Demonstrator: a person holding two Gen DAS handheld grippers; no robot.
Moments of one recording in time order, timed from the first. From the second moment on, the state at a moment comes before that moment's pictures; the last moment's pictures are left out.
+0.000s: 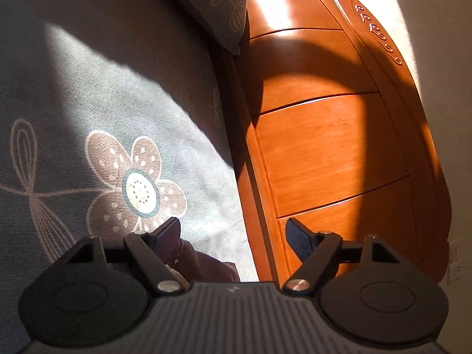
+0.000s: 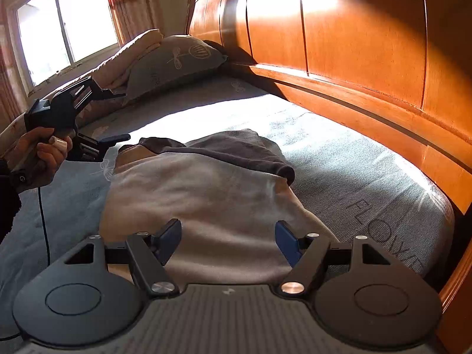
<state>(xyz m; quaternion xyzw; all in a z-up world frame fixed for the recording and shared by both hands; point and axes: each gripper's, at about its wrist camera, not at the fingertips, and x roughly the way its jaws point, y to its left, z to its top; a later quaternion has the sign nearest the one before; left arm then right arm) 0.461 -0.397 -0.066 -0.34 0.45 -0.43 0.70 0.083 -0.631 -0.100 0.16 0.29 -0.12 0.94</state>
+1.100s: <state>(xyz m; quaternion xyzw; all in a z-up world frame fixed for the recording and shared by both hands) 0.230 -0.286 -0.008 0.09 0.34 -0.38 0.86 0.131 -0.587 -0.103 0.23 0.38 -0.11 0.89</state>
